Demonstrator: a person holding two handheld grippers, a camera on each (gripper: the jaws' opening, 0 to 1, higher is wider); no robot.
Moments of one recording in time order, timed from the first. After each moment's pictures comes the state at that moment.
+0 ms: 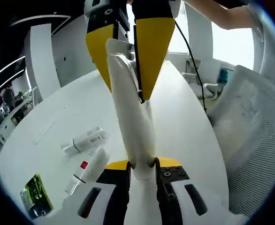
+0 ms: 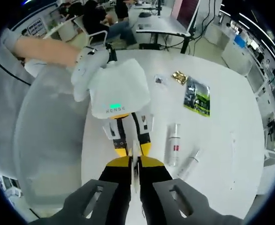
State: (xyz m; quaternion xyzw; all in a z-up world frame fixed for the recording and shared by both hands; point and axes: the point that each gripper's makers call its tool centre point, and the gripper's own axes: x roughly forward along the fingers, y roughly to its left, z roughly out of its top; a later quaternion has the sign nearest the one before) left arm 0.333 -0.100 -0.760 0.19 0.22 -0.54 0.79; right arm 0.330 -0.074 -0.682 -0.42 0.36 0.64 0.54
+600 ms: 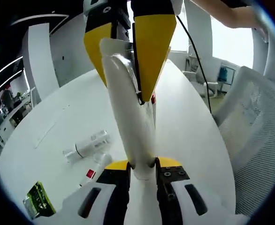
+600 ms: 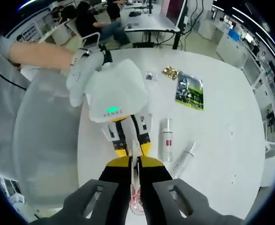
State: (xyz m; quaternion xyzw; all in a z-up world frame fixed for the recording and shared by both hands) left arm 0.353 -0.110 -0.761 0.20 0.23 -0.55 0.78; right arm 0.350 -0.083 -0.682 -0.41 0.37 0.62 0.55
